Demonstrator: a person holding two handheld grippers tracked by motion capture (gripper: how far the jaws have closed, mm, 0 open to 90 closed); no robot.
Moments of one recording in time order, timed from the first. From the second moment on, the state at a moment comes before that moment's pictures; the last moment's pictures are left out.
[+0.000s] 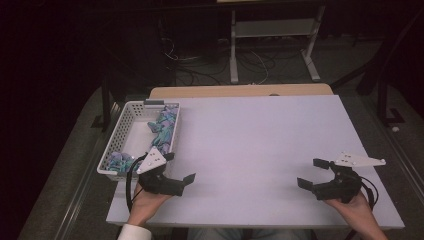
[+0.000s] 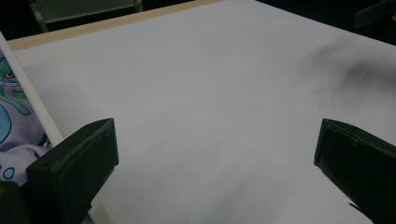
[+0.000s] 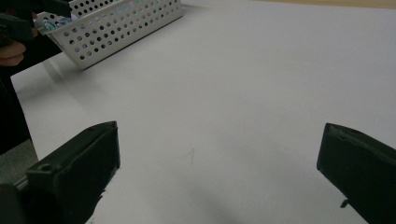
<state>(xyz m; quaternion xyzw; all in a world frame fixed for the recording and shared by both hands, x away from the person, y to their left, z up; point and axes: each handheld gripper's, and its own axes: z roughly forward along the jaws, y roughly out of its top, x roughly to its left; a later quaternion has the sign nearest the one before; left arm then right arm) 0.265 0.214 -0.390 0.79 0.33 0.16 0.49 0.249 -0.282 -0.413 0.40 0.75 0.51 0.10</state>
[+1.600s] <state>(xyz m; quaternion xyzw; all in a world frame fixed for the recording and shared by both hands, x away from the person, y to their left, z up) 0.267 0.217 -0.352 0.80 0.32 0.18 0.47 0.248 -0.277 -0.413 0.38 0.77 0.50 0.10</state>
